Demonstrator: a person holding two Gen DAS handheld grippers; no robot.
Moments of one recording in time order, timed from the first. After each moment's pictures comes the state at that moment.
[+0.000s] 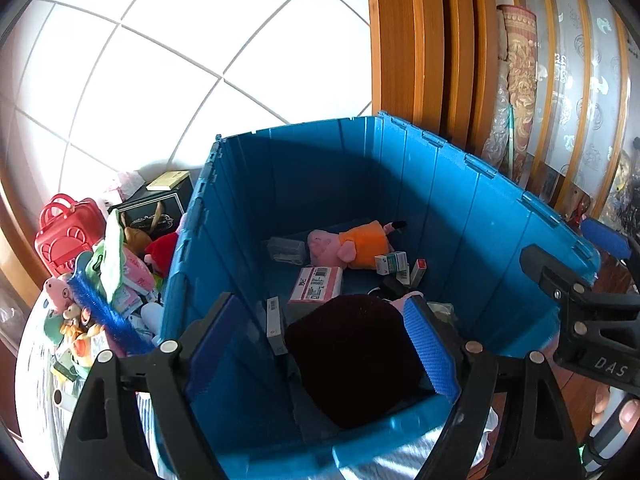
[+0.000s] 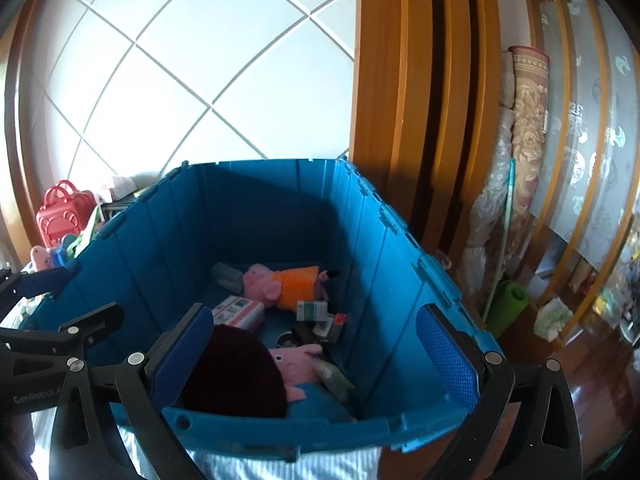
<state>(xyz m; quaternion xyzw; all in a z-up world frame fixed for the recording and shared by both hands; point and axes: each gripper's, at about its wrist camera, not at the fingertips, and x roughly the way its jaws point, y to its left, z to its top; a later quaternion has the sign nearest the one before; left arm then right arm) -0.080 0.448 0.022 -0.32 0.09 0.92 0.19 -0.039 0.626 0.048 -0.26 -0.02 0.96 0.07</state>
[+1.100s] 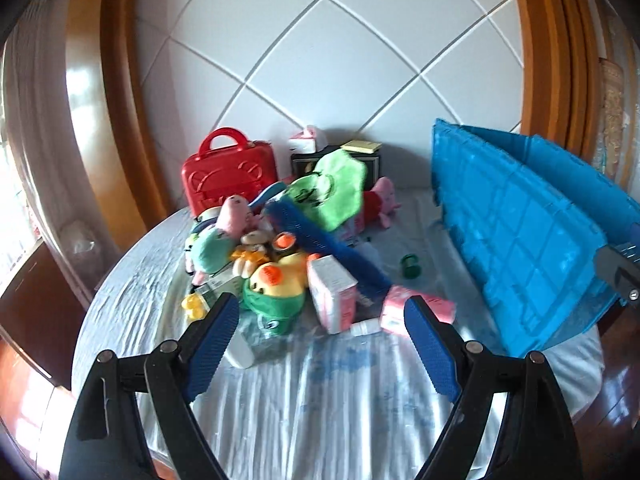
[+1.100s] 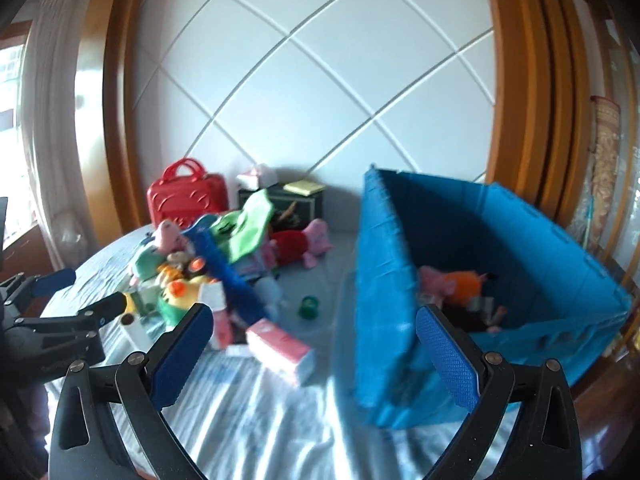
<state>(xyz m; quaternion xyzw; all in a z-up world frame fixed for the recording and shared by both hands) -0.040 0.067 -0.023 -0.30 0.05 0.95 0.02 0.020 0.278 0.025 -0.25 -0.05 0.97 -0.05</state>
